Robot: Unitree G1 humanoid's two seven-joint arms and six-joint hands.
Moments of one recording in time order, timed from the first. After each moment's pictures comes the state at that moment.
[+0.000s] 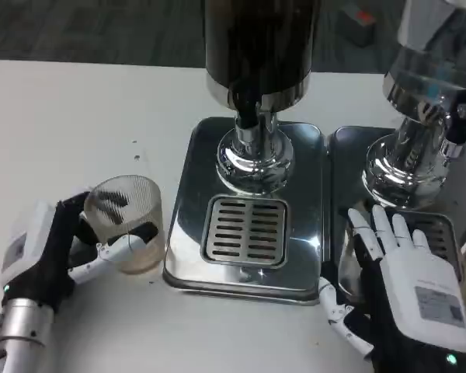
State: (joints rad) left arm -0.30 0.45 -0.17 1.10 0.44 -0.77 0.50; right arm 0.41 -0.15 0.40 -0.34 -1.07 0.24 -0.27
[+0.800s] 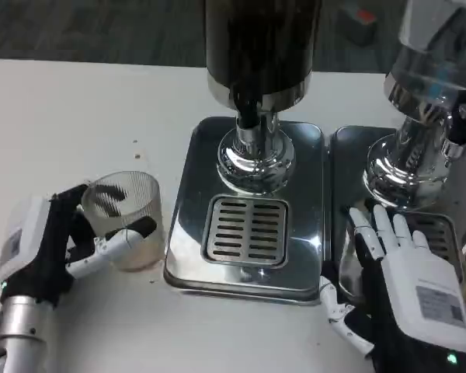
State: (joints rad) left arm -0.32 0.45 -0.18 1.11 0.45 -0.82 0.56; right arm 0.41 -0.15 0.39 -0.34 -1.06 0.24 -0.27
